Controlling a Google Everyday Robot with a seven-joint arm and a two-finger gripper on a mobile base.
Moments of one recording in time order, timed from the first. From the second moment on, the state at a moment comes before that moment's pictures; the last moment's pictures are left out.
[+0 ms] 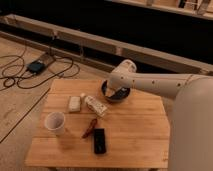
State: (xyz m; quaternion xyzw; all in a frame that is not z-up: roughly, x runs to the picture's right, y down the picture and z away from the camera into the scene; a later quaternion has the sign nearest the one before) arm 0.035 0.002 0.872 0.08 -0.13 -0.97 0.17
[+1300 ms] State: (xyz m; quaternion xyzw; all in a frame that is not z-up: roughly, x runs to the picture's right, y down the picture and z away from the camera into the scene) arm 0.025 0.010 0.844 0.06 -0.14 -0.97 0.17
